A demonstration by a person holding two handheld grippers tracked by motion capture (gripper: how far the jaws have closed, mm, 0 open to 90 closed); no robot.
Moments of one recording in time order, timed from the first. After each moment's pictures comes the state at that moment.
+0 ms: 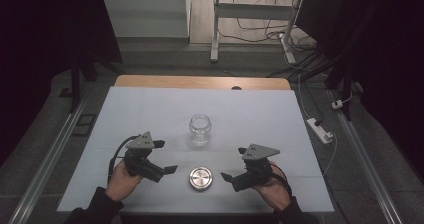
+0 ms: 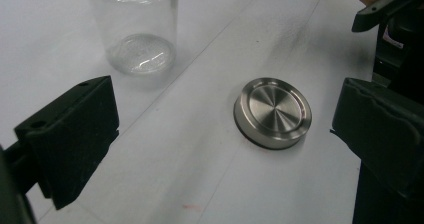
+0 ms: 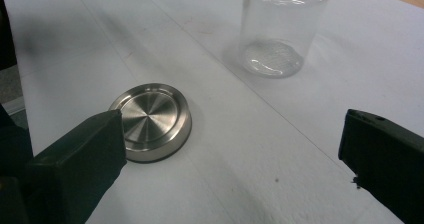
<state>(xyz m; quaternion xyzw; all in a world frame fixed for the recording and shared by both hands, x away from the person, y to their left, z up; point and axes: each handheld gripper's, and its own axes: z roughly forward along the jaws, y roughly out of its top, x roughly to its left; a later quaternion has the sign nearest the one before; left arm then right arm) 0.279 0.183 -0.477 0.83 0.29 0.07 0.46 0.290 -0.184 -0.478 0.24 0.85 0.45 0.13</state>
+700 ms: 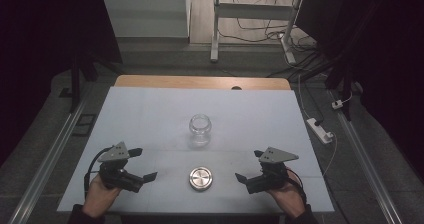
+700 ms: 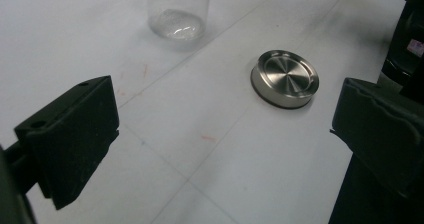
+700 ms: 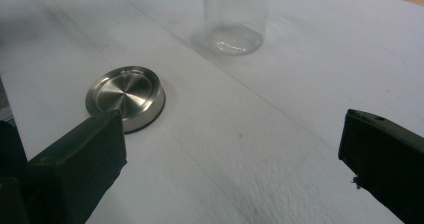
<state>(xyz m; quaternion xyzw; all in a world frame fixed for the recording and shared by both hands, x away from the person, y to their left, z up) 0.239 0.230 -0.482 0.81 0.34 0.10 0.47 0.278 -0.222 -0.475 0.29 0.83 0.44 0.15</state>
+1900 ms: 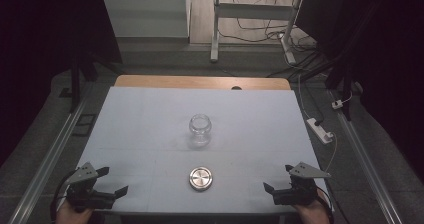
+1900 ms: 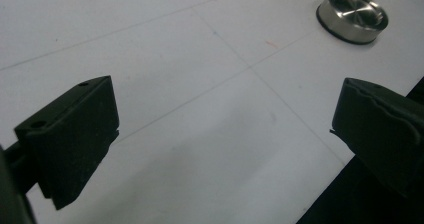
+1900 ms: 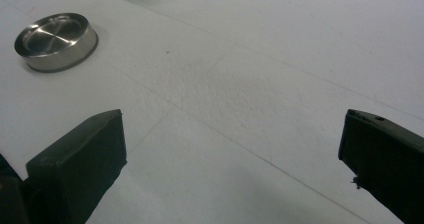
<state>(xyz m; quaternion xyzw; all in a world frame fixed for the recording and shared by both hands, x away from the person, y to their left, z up) 0.189 0.290 -0.517 0.78 0.45 0.12 0.42 0.247 -0.295 -0.492 0.39 0.81 0.40 0.19</state>
